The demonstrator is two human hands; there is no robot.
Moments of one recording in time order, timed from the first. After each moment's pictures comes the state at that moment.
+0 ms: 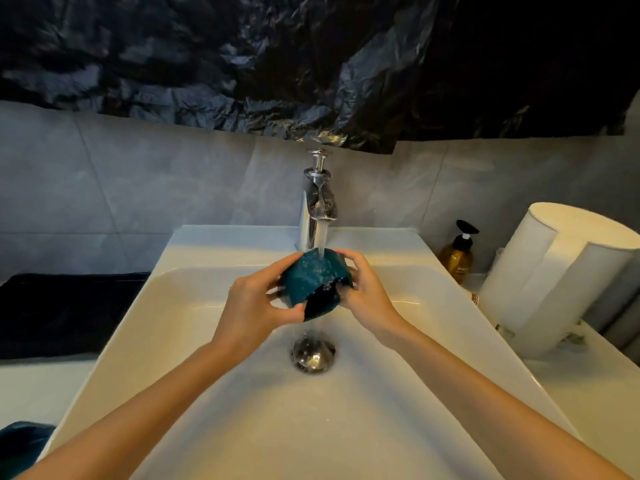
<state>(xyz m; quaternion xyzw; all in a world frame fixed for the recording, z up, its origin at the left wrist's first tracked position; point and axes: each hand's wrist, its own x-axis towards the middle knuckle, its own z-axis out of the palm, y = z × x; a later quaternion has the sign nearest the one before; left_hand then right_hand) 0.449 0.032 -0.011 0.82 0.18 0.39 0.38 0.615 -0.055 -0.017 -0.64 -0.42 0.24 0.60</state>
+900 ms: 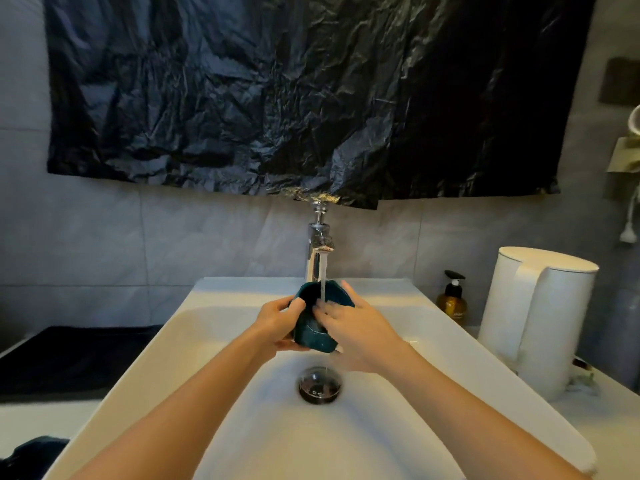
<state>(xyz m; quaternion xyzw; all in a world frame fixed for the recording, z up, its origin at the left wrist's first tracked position) 0.471 0.014 0.007 0.64 0.36 0.29 0.62 0.584 -0.084 0.005 -0.67 -0.69 -0.28 -0.04</state>
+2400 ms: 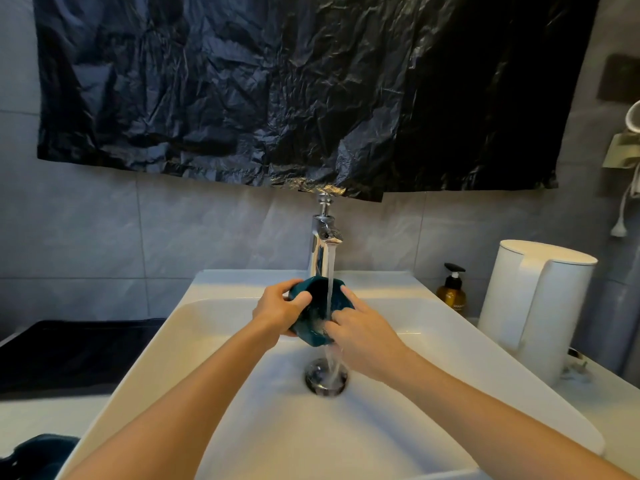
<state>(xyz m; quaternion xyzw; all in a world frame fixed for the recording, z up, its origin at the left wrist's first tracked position) 0.472 0.041 -0.001 0.70 0.34 0.33 0.54 0.586 -0.079 -0.018 -0.67 -0.68 -0.31 0.00</state>
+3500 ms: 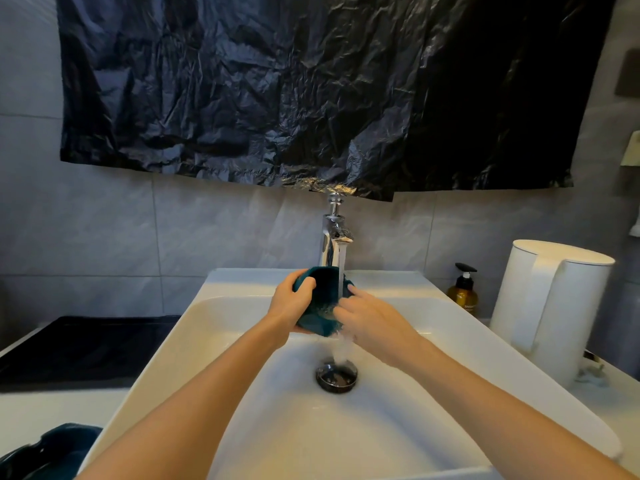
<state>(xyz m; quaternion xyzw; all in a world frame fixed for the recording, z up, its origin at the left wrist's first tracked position) 0.470 0.031 0.008 0.65 0.32 0.36 0.59 0.585 -0.074 -0.002 -0.66 -0.68 -0.31 0.01</state>
